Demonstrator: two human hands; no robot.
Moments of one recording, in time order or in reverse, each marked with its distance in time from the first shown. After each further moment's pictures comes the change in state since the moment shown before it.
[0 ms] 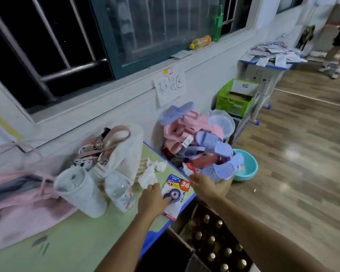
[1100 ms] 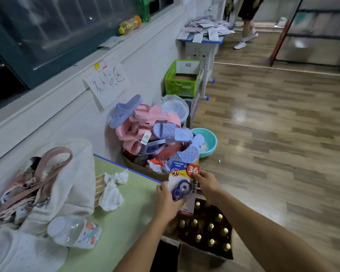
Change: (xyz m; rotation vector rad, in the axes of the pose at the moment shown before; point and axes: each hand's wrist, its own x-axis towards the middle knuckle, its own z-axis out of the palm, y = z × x) left_hand 0.037 0.085 0.081 -0.240 -0.104 0.260; right_hand 0.003 0.086 -0.037 0.802 0.305 0.427
